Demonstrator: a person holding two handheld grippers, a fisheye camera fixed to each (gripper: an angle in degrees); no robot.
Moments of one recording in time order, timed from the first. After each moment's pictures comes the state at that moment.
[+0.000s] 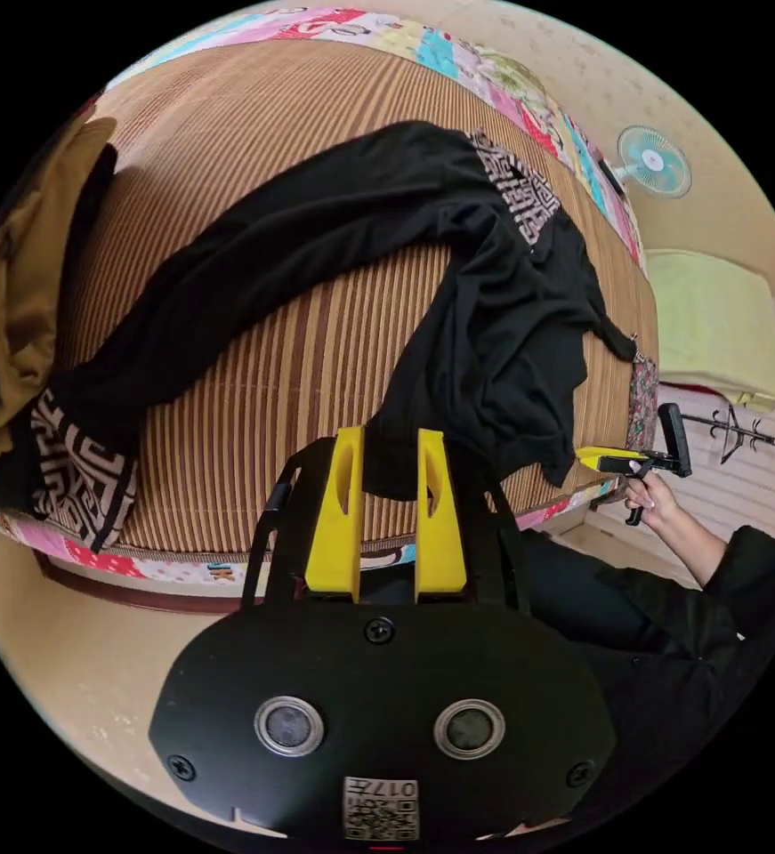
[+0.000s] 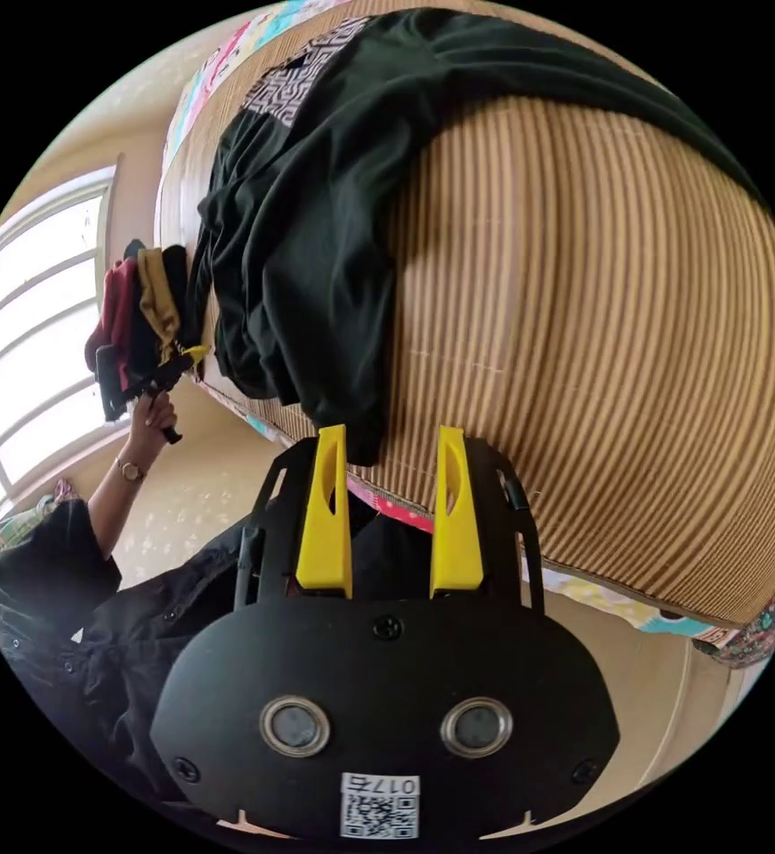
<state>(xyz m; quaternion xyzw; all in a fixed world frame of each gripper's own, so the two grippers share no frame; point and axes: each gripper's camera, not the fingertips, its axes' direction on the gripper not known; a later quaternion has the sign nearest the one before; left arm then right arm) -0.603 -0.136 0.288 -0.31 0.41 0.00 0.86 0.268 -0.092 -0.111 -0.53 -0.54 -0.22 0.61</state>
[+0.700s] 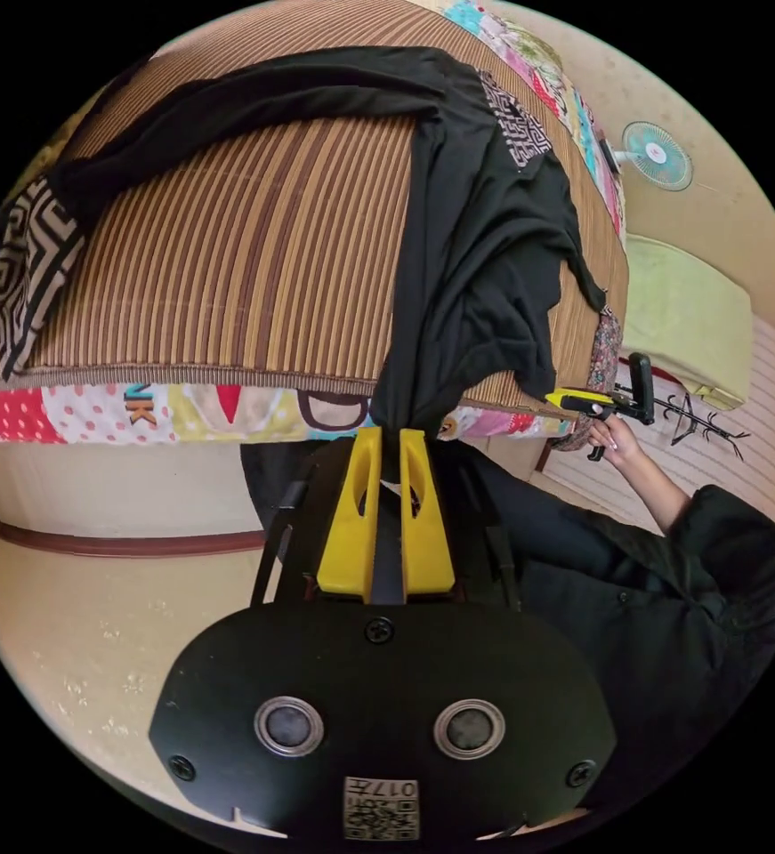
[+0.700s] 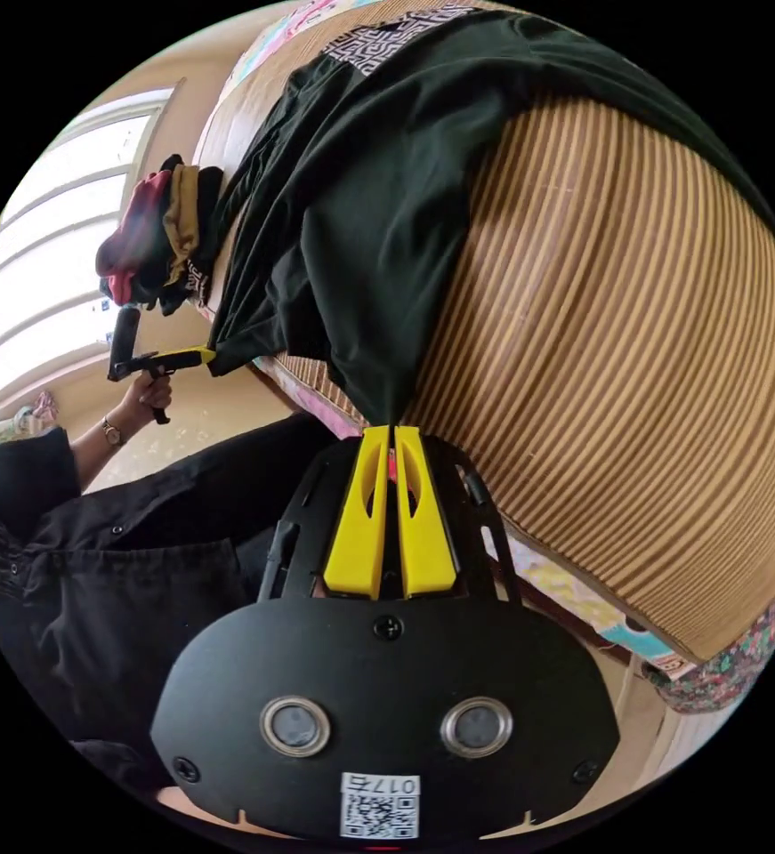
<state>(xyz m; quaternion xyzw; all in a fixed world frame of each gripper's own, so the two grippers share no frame) -0.706 -0.020 0.266 -0.37 0.49 -0.06 0.79 0.461 -0.123 -0.059 -0.52 -0.60 -0.26 0.55</state>
